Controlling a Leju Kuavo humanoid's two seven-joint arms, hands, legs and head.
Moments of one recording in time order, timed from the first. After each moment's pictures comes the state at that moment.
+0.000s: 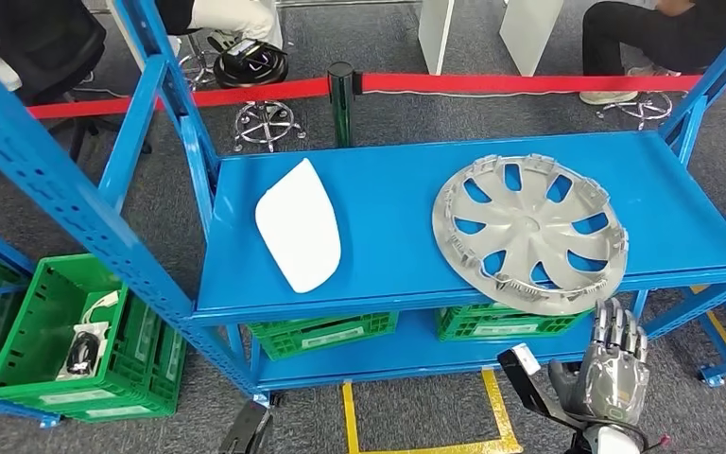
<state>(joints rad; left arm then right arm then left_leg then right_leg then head) -0.17 0.00 -0.95 -0.28 0.69 0.28 -0.40 0.02 -0.32 0.35 -1.41 1.21 -0.69 0.51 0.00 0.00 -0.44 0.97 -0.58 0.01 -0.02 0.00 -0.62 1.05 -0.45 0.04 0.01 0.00</state>
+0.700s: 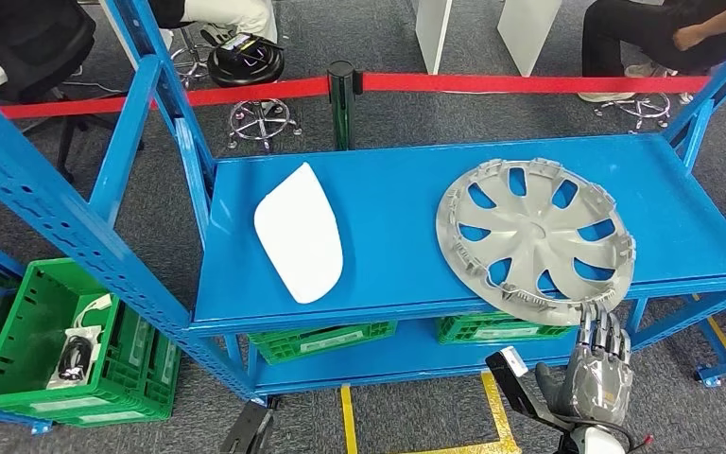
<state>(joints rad) -0.17 -0.01 -0.95 -0.28 0.67 0.28 -0.40 0.02 -0.30 0.39 -1.39 1.19 -0.70 0.53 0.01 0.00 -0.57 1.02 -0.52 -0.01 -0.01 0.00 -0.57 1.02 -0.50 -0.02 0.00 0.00</state>
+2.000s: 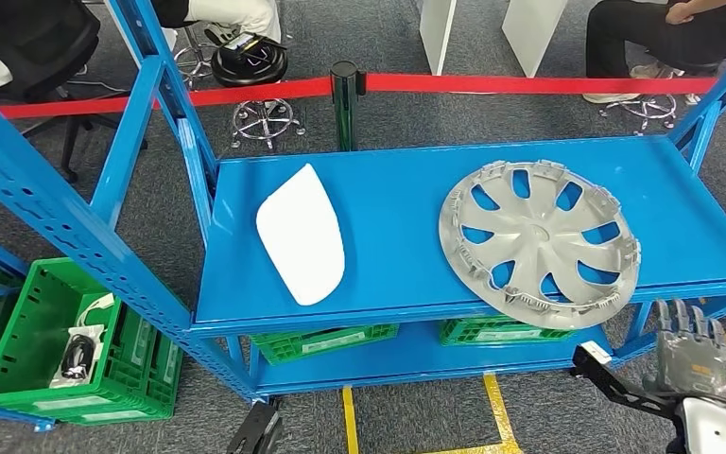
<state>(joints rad) -0.17 -0.02 -0.94 -0.28 0.64 0.23 -0.37 -0.04 -0.66 0.30 -1.35 1.06 -0.25 0.48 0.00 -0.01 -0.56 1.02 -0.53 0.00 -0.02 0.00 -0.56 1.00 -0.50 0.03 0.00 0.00</state>
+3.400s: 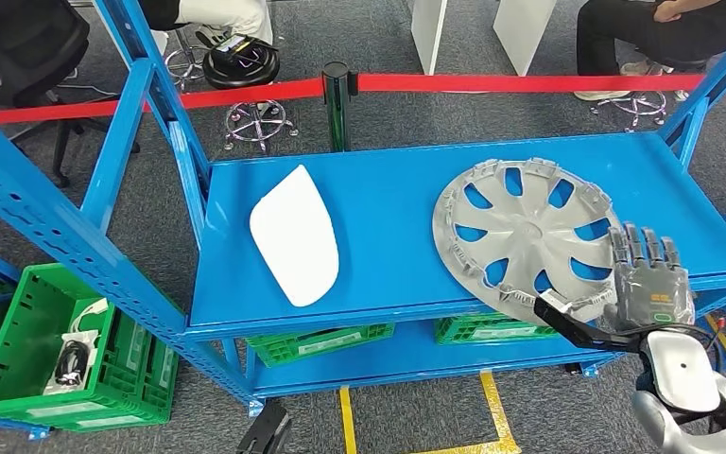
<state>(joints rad) -0.18 -0.04 -0.94 -0.27 0.59 0.24 -0.33 -0.28 -0.63 0.42 -1.48 1.12 -0.13 0.40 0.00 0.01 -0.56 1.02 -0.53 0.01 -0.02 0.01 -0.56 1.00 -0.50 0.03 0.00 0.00</state>
